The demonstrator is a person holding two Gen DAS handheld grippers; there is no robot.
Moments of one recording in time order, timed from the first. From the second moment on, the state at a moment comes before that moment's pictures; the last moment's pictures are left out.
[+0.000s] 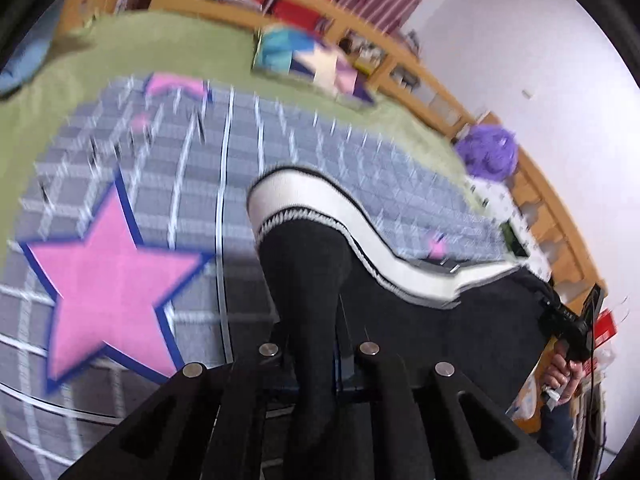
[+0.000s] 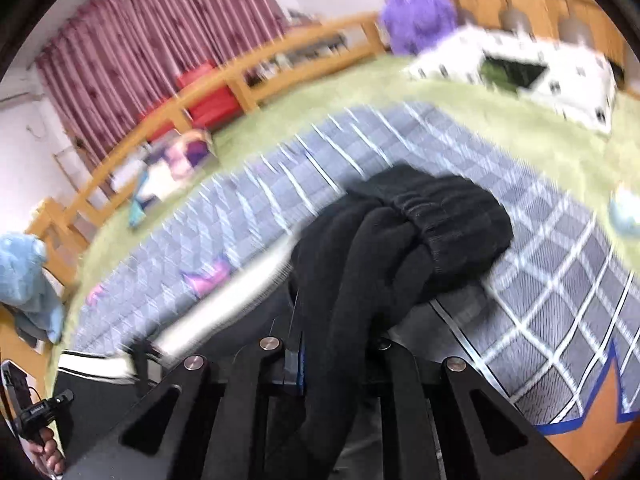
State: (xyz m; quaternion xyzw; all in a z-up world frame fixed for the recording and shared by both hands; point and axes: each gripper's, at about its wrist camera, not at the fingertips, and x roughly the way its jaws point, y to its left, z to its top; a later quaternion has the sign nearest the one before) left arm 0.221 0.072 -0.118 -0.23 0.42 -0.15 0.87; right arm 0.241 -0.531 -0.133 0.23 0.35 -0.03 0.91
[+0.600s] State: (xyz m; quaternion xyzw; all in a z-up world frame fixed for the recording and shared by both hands) left arm 0.202 0.172 -0.177 -0.12 0.49 0.03 0.87; right arm 0.248 -0.458 -0.208 0.24 0.45 0.06 0.86
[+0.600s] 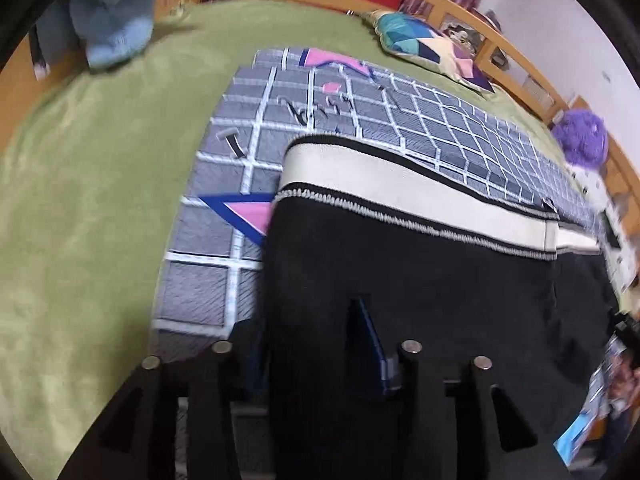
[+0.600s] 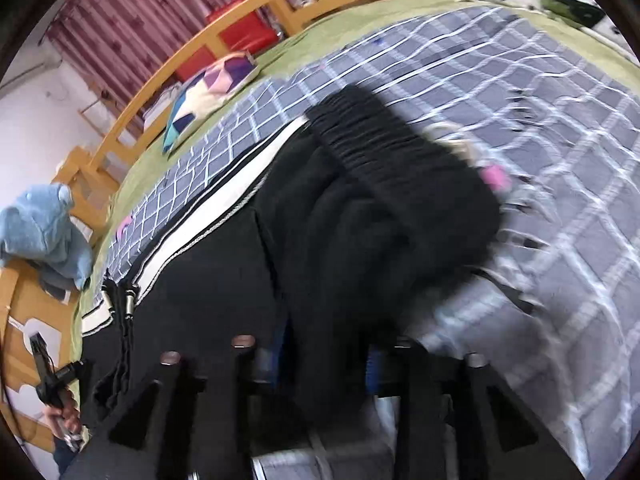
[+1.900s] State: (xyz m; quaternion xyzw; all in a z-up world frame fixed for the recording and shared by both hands) left arm 0.092 0.186 -0.194 -0.25 0.44 -0.03 0.86; right arm 0.213 -0.189 -0.185 0.02 0.53 0.26 0.81
